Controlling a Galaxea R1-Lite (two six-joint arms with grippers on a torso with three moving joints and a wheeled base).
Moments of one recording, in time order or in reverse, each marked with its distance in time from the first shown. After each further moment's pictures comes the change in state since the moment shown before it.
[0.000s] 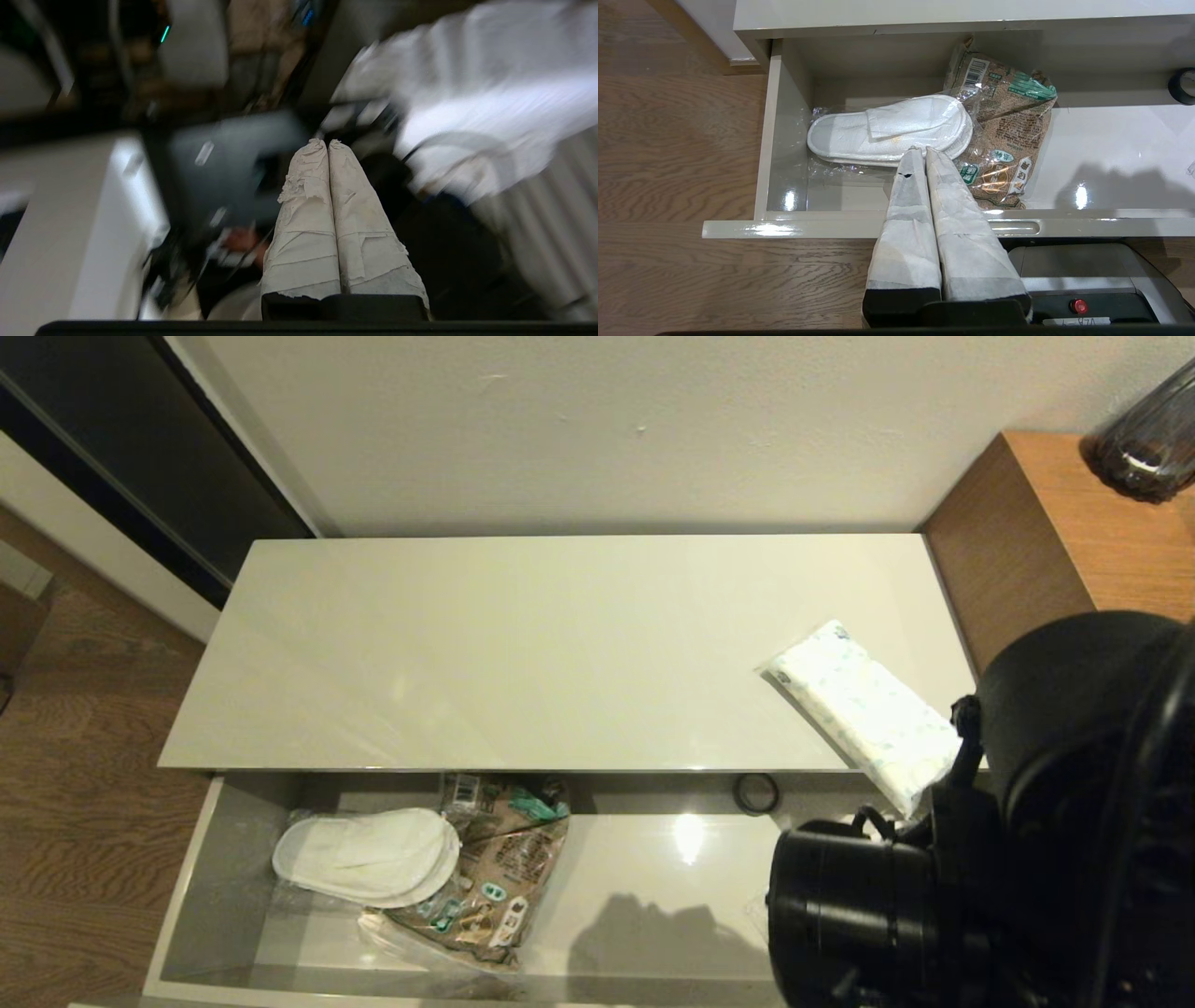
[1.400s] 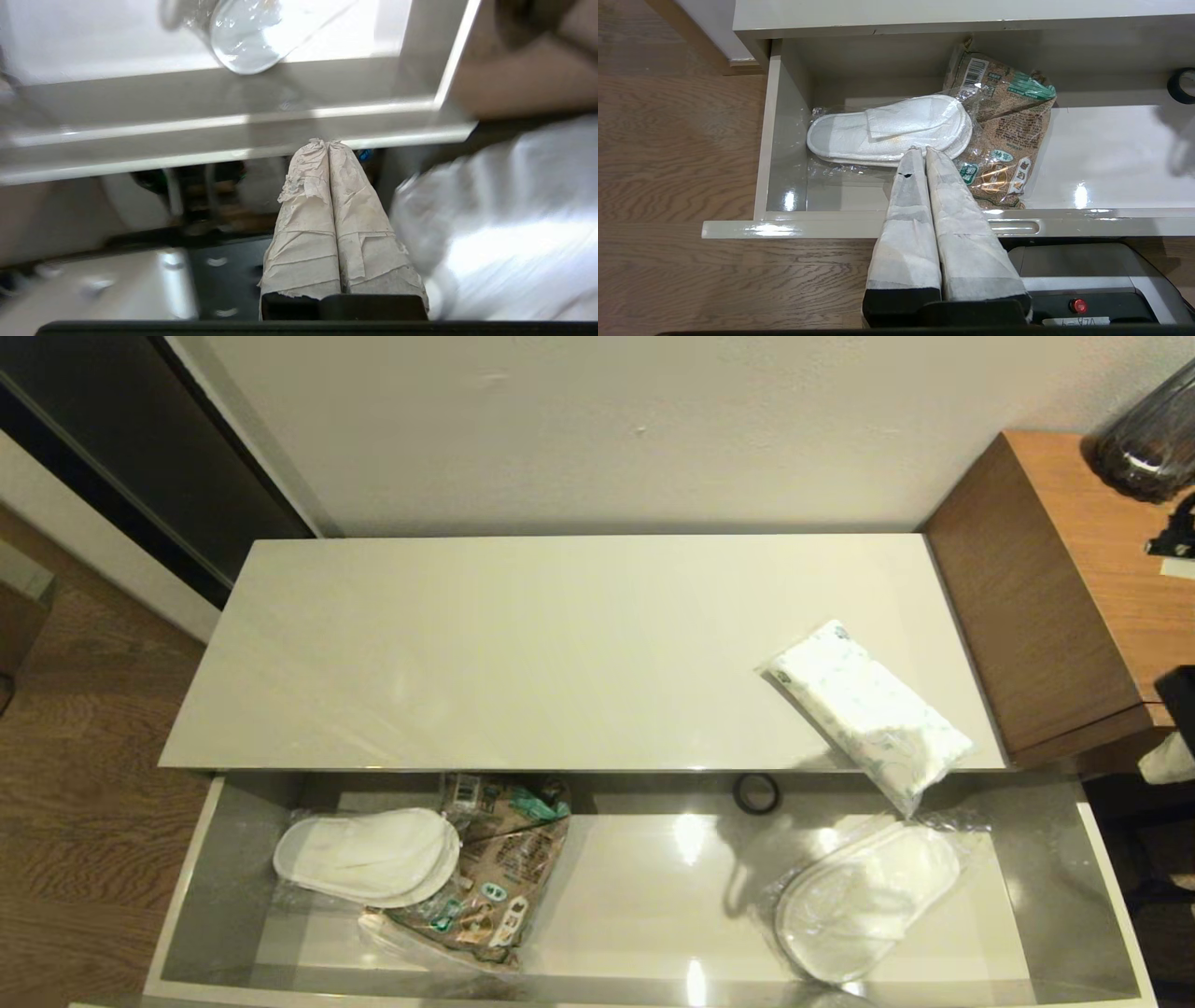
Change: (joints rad) left arm 0.000 0.000 0.000 0.000 0.000 0.000; right arm -0.725 -0.382 -0.208 -0.189 -0.011 -0.771
